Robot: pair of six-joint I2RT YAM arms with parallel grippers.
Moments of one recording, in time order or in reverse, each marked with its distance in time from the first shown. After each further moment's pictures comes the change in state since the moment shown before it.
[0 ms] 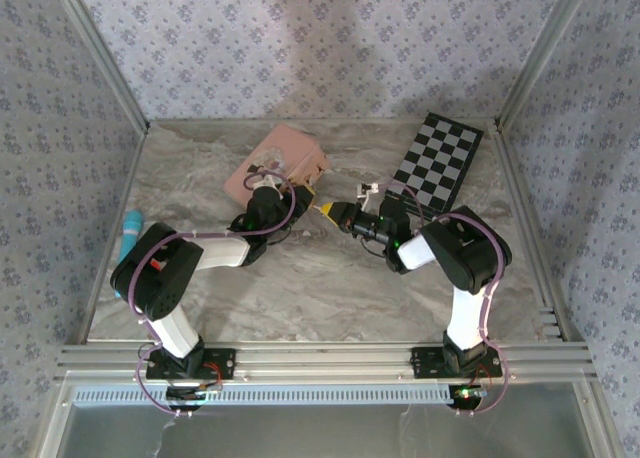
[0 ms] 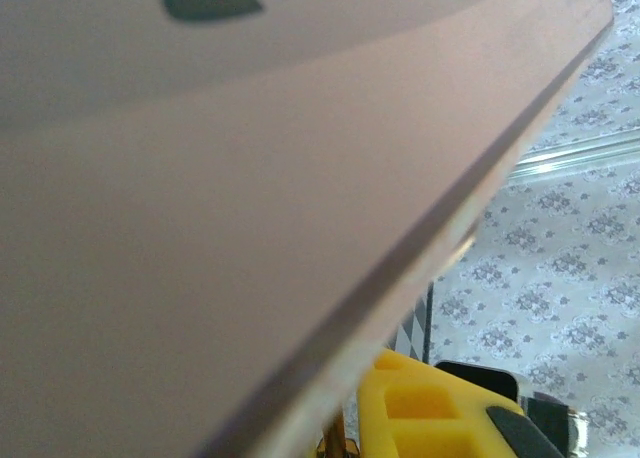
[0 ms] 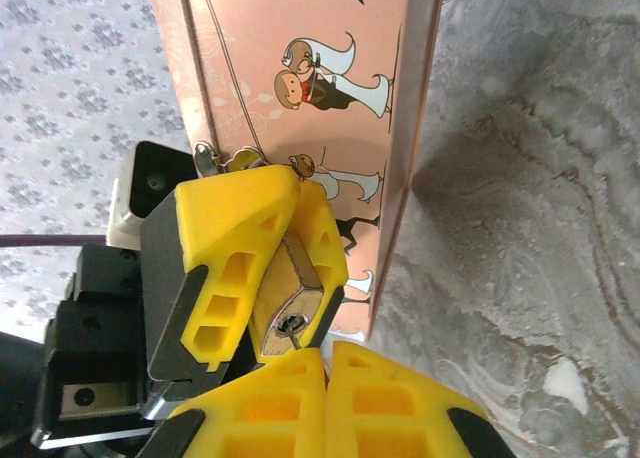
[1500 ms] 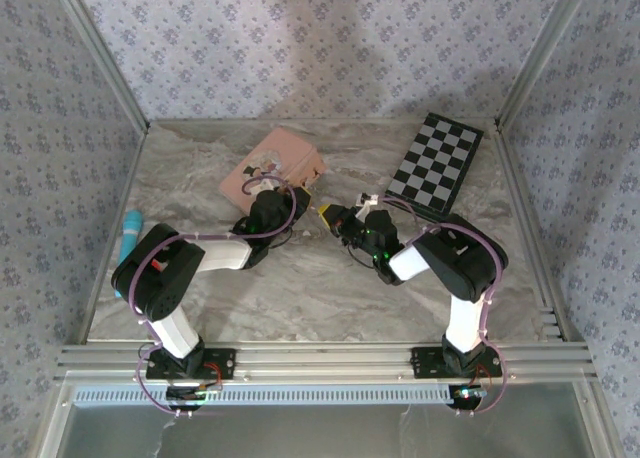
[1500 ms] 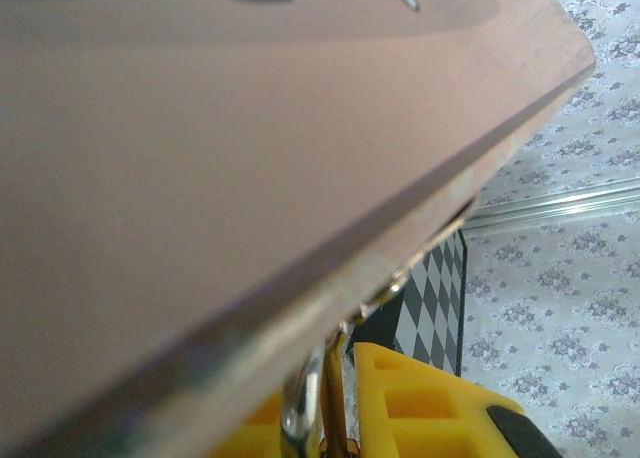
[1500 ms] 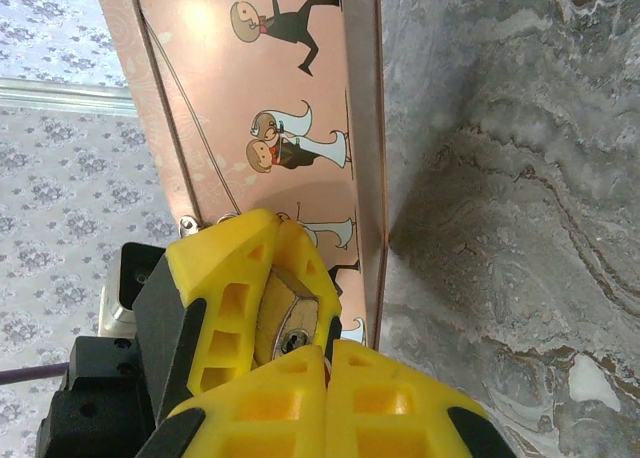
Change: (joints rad) left arm -0.027 0.000 -0.013 -0.011 -0.134 -0.009; right arm 0.146 -0.023 -0.039 0.000 0.368 0.208
